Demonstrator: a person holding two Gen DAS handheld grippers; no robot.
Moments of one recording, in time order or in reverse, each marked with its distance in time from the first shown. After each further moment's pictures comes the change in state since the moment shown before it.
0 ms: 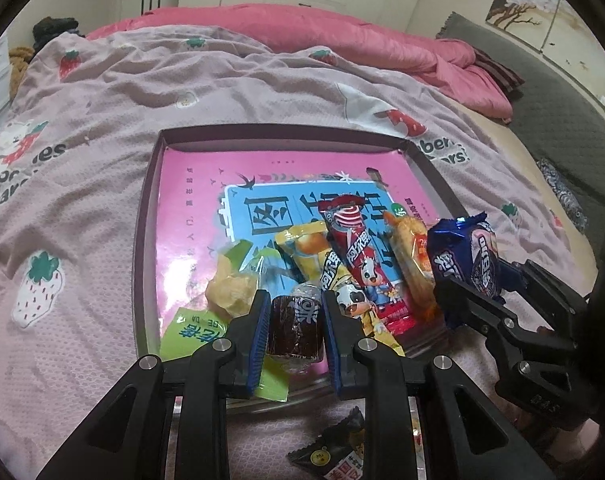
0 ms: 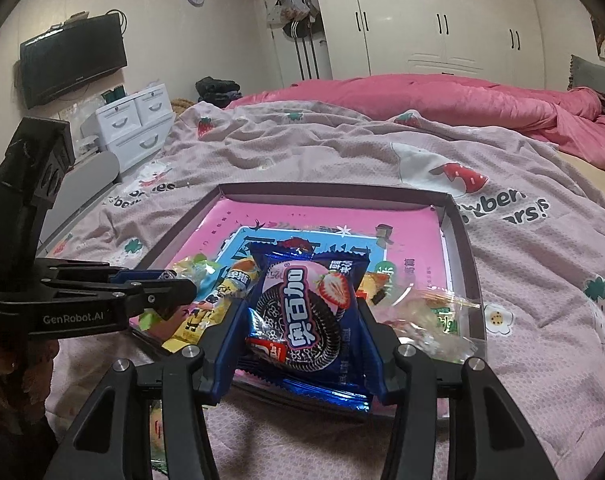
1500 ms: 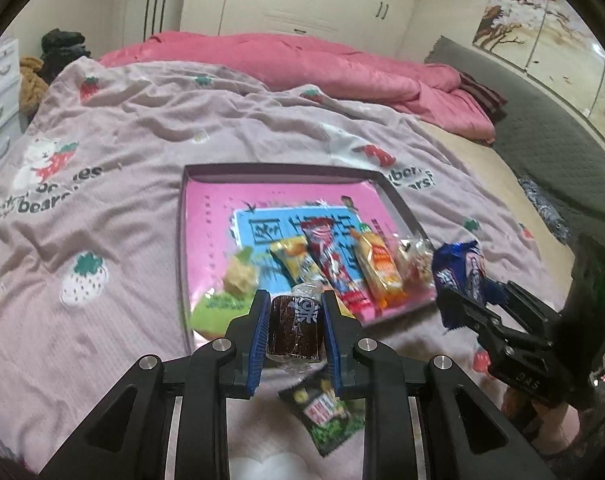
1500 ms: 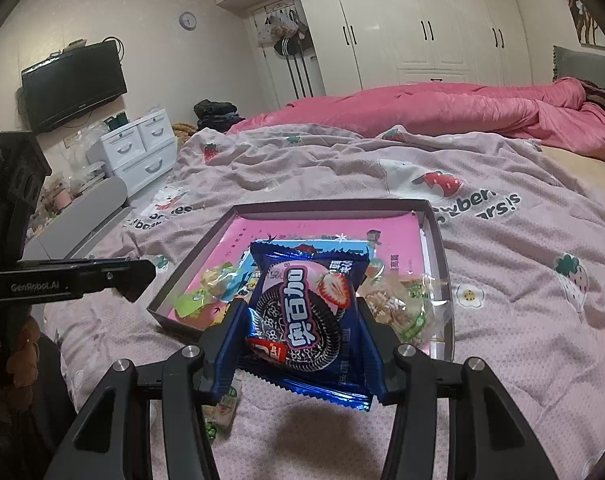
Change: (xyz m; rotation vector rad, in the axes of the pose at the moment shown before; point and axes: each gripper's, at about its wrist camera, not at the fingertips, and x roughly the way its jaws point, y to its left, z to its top) left arm -0.082 -0.002 -0.010 -0.004 -0.095 -0.025; right arm -0.062 0.000 -0.008 0.067 -0.069 0.019
